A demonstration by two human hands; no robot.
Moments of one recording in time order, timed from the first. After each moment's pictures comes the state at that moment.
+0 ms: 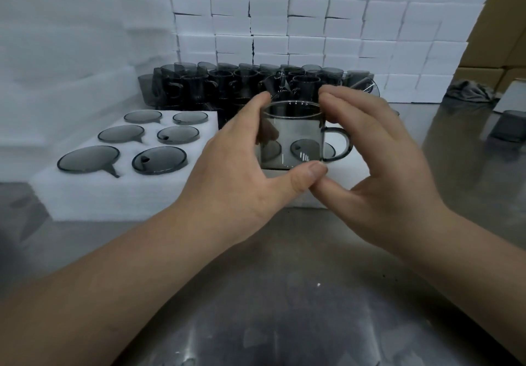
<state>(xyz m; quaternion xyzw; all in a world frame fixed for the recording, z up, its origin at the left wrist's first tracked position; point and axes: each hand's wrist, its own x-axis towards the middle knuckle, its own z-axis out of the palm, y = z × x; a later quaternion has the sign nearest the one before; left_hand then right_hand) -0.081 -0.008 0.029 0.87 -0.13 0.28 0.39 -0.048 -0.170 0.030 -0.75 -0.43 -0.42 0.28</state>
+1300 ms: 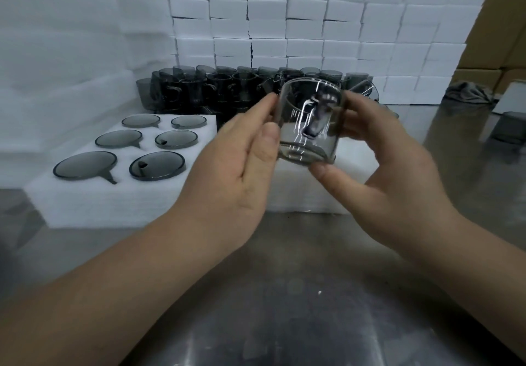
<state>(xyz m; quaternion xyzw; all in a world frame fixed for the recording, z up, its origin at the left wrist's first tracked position) -0.084 -0.012 0.033 0.80 -0.20 0.29 0.49 -0.048 -0.177 0.028 -0.80 -0.33 -0.30 0.40</state>
